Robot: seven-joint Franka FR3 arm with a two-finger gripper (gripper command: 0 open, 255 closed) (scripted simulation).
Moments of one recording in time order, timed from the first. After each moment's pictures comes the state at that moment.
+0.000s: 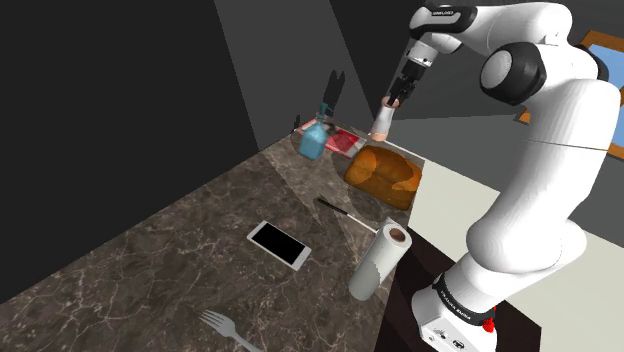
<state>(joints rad) -0.51 0.41 -0.24 -1.34 0.25 1.65 -0.73</state>
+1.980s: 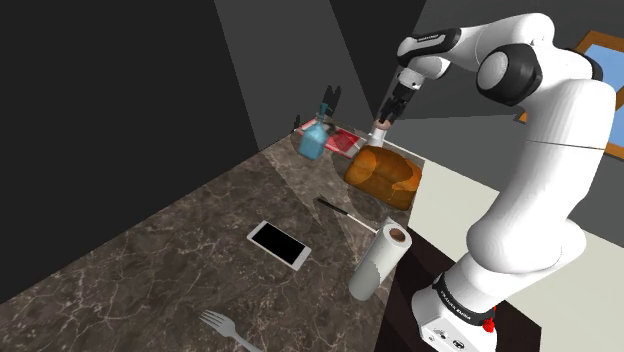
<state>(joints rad) -0.50 0.43 -0.24 -1.53 0.26 1.86 -0.76</state>
